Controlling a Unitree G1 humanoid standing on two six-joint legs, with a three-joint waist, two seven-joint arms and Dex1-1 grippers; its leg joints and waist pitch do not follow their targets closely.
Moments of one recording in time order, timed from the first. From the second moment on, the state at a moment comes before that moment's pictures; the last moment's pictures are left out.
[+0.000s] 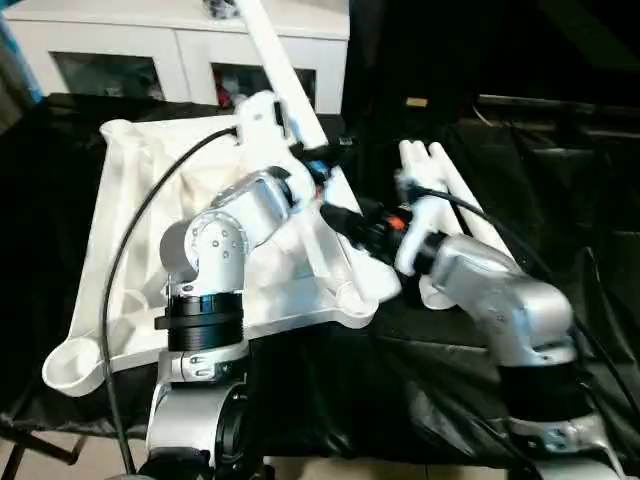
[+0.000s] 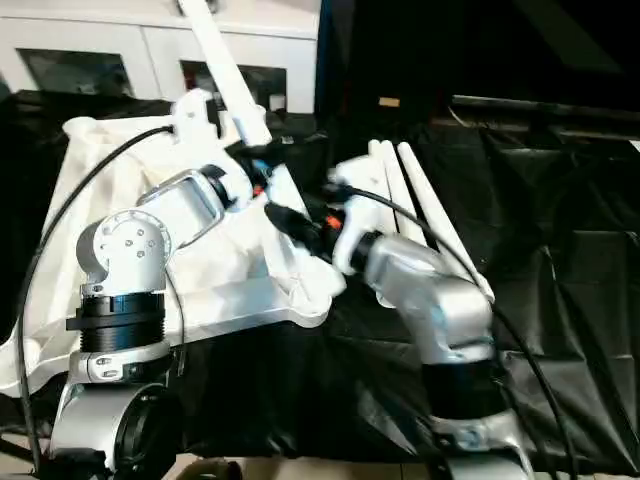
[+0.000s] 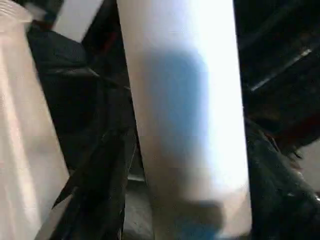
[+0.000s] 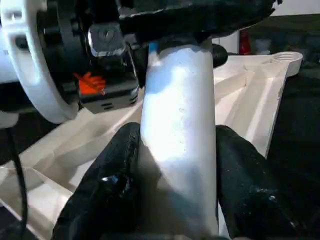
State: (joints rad) left arm -0.80 -0.13 0.31 0.10 -0.53 0.89 0.05; right arm -0.50 -0.13 0.07 -0.06 0.40 0.69 0.49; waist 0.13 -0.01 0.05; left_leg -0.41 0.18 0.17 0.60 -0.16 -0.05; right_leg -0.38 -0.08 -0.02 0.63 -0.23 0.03
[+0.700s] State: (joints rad) left arm -0.80 -0.06 0.26 0.13 -0.60 0.88 -0.14; right arm -0.50 -0.24 0.06 -0.07 0.47 0.71 0.66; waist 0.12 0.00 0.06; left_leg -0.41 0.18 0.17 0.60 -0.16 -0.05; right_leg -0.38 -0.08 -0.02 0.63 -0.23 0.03
